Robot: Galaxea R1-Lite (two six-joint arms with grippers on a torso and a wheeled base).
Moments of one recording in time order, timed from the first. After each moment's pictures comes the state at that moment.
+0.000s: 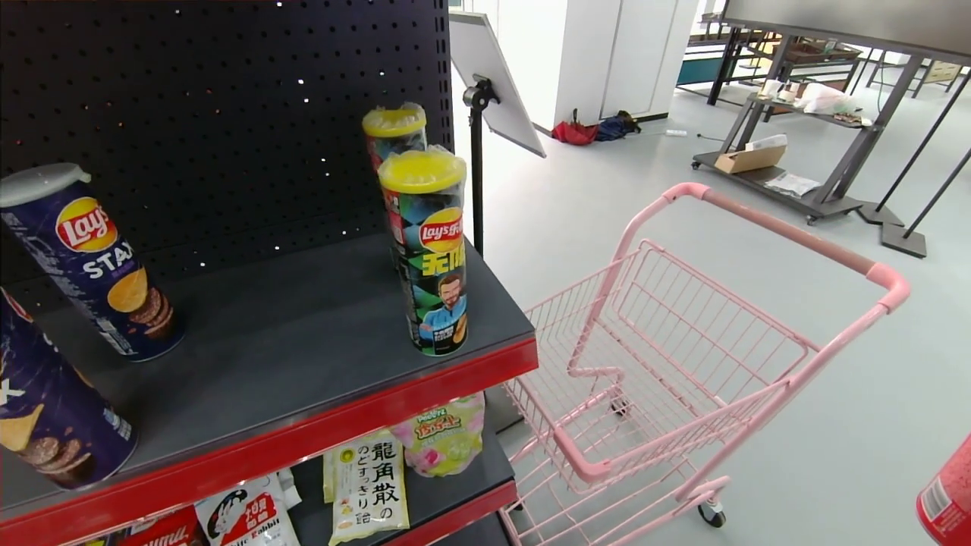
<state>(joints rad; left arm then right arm) -0.17 0.11 -0.29 0.34 -0.02 0.16 0.01 0.69 -0.52 0.06 -0.10 -0.19</state>
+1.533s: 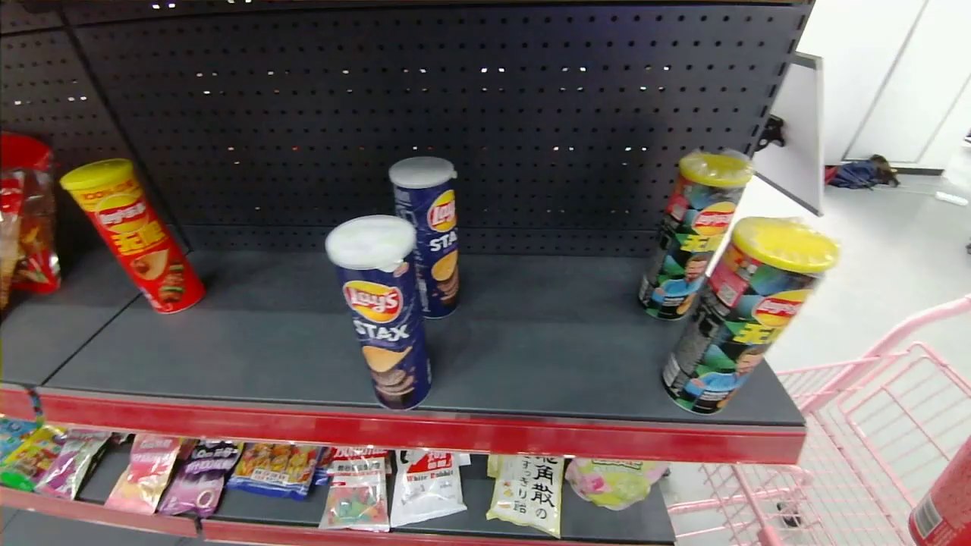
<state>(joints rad) -0.17 0.09 -0.27 0.34 -0.01 0.17 0.01 0.69 -0.47 0.06 -0.09 -0.19</state>
